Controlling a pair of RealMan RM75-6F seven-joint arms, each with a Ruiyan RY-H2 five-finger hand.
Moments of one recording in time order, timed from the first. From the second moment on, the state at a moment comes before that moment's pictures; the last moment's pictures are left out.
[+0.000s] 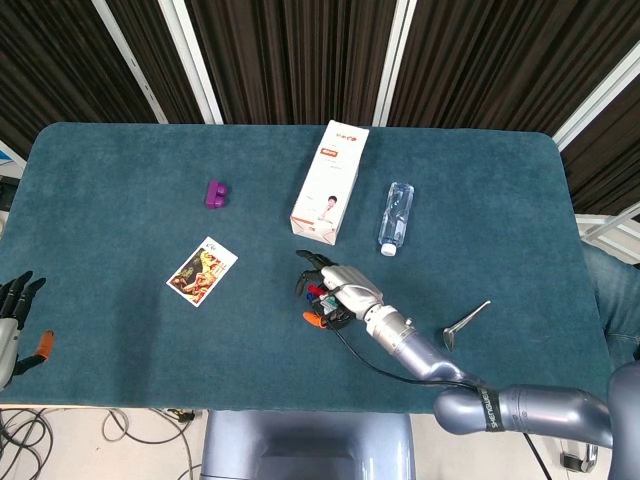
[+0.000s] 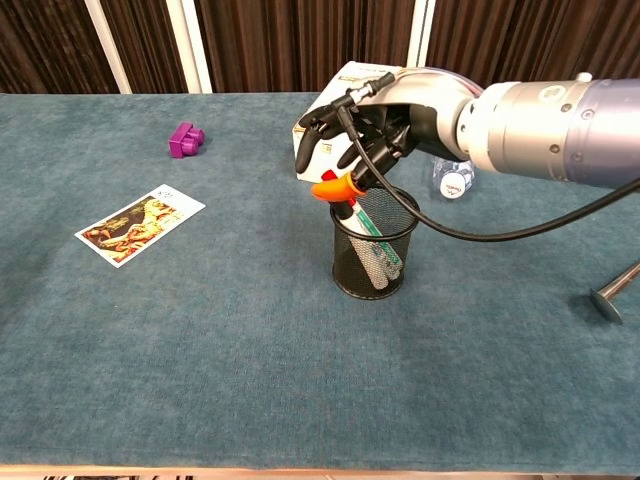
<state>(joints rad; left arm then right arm) -0.09 -1.06 -0.04 -1.68 1.42 1.42 0.04 0.94 -1.45 0.25 -1.71 -0.94 0.79 0.12</state>
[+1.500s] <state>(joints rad) -0.10 -1.05 -0.04 -1.69 1.40 1.40 0.04 0.91 -1.46 0.26 -1.65 -0.92 0.73 0.13</state>
